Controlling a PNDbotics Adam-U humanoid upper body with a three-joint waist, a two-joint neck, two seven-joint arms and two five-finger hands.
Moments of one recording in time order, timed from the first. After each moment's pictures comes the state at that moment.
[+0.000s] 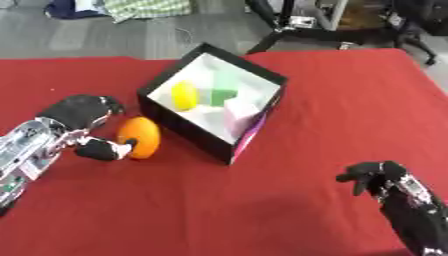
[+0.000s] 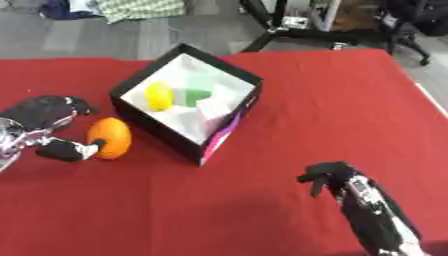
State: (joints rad) left arm -0.54 0.69 -0.49 -1.48 -0.92 0.10 -0.42; right arm 0.17 -0.10 0.04 -1.97 -0.10 -0.07 0.42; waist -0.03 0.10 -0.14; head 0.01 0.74
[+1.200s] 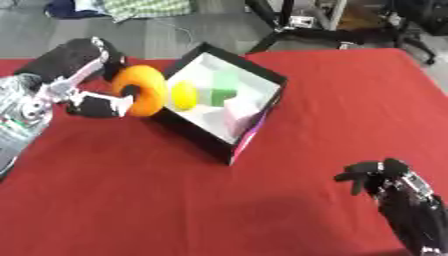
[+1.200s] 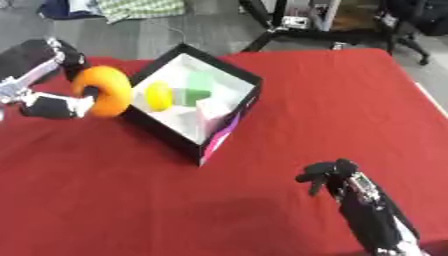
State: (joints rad) left arm -0.68 0.74 -0.39 -1.75 -0.62 0.24 -0.35; right arm 0.18 -0.10 0.04 -1.97 -0.10 -0.06 0.42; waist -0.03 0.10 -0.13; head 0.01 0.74
